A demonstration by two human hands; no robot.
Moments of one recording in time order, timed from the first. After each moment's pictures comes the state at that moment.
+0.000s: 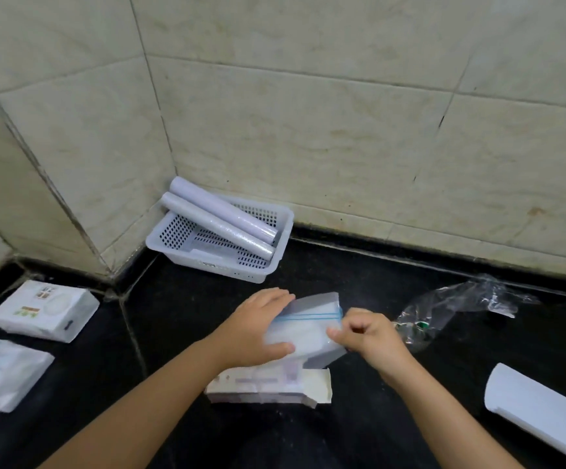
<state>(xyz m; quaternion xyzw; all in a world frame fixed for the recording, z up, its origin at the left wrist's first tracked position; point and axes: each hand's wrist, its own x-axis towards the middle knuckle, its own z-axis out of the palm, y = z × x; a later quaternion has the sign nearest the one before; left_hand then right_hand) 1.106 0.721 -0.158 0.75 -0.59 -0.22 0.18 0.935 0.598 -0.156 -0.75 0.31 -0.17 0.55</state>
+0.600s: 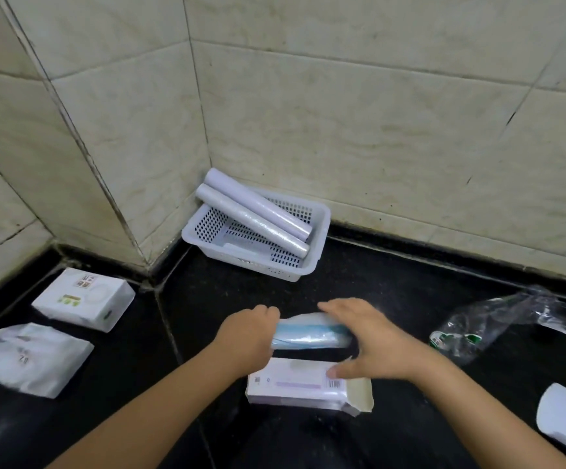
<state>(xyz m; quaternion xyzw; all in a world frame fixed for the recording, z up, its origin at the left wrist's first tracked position) 1.144 0.753 -0.166 0.84 -0.54 -0.10 -0.01 0.995 0.617 -0.139 -0.96 0.14 0.08 0.24</state>
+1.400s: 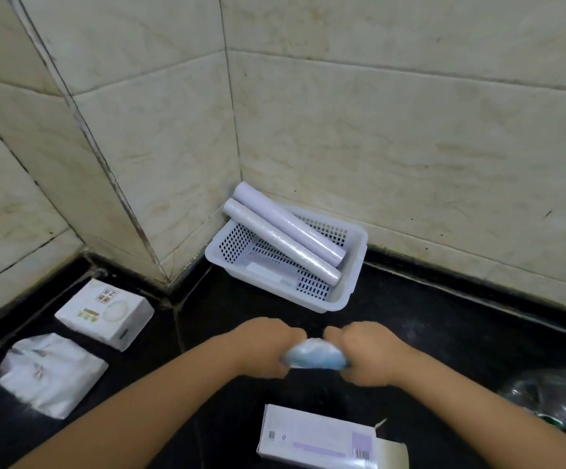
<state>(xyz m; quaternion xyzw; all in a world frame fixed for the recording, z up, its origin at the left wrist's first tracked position) 1.199 0.717 -0.149 0.77 -0.59 -0.25 -0.05 1.082 0.580 -0.170 -0.99 0.05 0.14 0.06</state>
